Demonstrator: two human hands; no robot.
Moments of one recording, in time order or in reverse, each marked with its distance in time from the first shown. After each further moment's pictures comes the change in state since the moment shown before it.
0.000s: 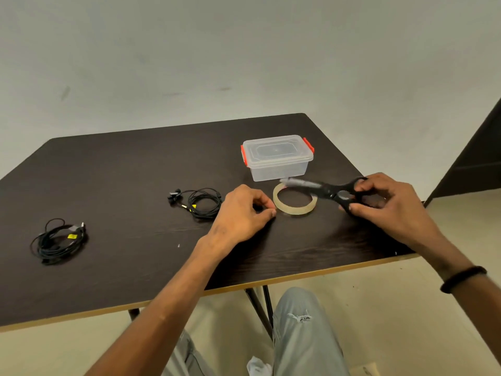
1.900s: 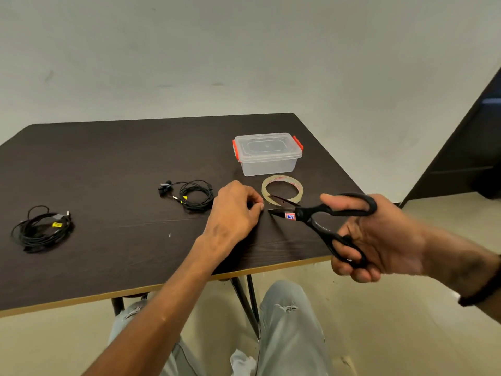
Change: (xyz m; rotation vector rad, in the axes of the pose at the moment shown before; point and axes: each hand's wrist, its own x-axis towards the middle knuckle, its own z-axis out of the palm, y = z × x) left_hand -0.011 0.003 0.010 0.058 0.159 0.010; right_hand -0.031 -0.109 -0.013 0.430 -0.874 0.935
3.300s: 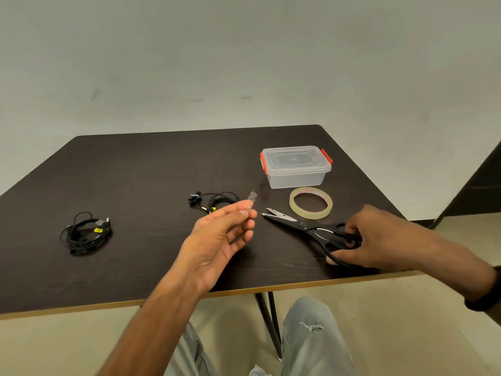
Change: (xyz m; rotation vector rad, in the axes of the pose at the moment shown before) left_hand -0.059 -0.009 -0.069 -1.373 -0.016 -0.571; right_hand 0.035 -0.025 0.014 -1.172 0.680 -0.175
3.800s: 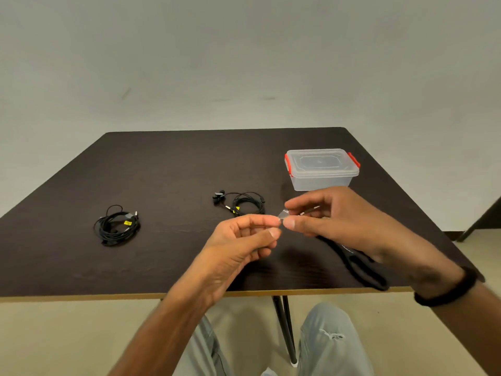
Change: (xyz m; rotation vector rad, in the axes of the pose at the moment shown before) left_hand -0.019 0.002 -0.022 0.308 -0.118 0.066; right_hand 0.027 -0.082 0.004 0.916 0.033 -0.292
